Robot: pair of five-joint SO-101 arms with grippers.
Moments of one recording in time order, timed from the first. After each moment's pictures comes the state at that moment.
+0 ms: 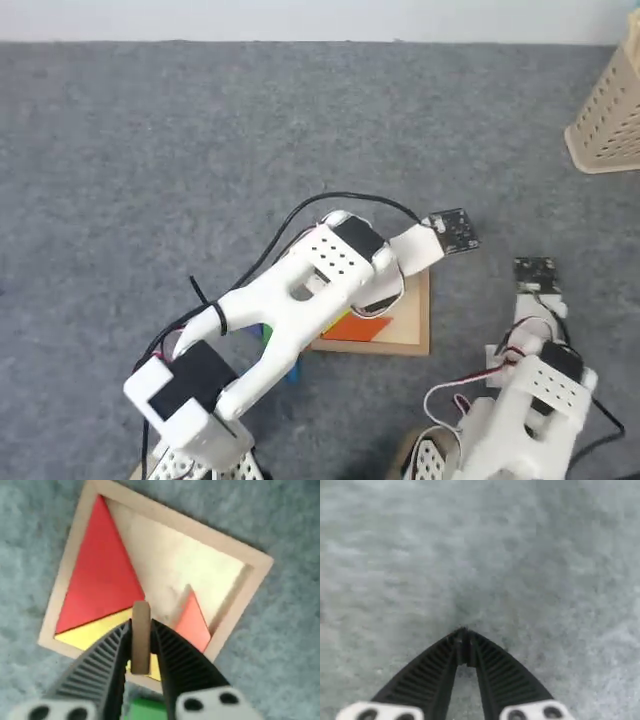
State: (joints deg) left arm 37.7 5.4 18.9 70.5 -21.2; right arm 30.8 -53.6 82.3 56.7 30.5
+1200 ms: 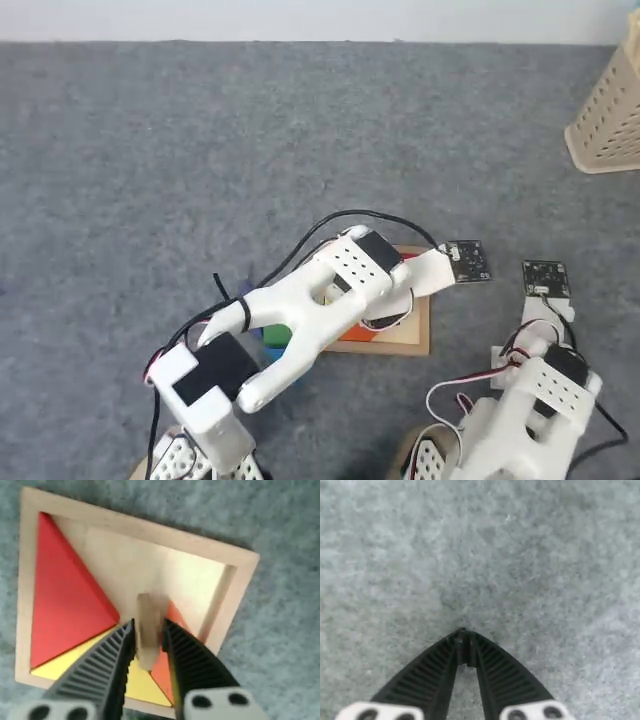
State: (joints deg) left arm 41.1 11.7 19.2 67.2 -26.4; right arm 32.5 -53.9 82.3 56.7 30.5
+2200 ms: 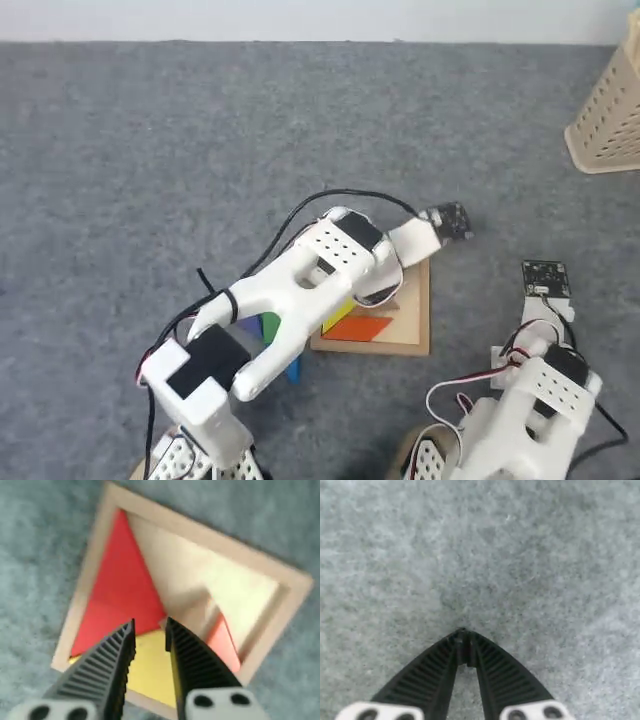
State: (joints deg) left arm 35.4 11.7 17.8 62.9 -23.1; right arm 32.5 -53.9 82.3 56.7 30.5
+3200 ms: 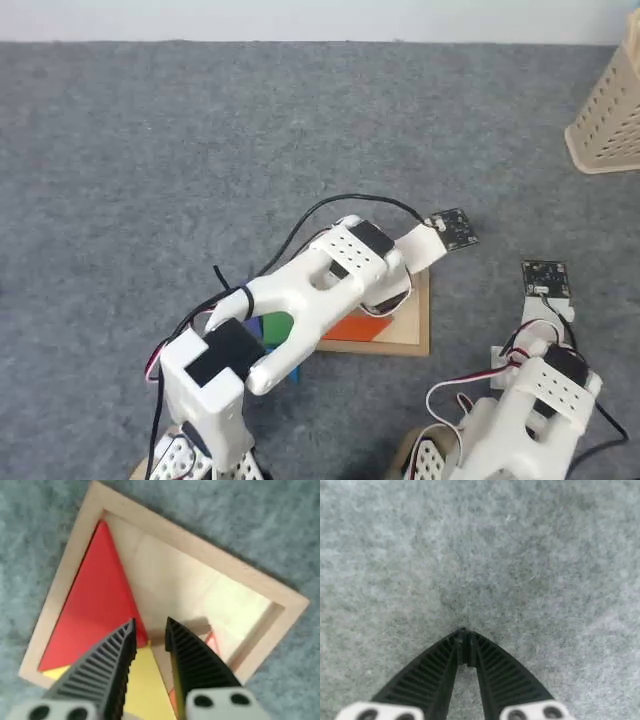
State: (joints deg) left arm 37.5 17.0 16.8 62.3 -17.1; right arm 32.5 -53.9 82.3 56.7 30.5
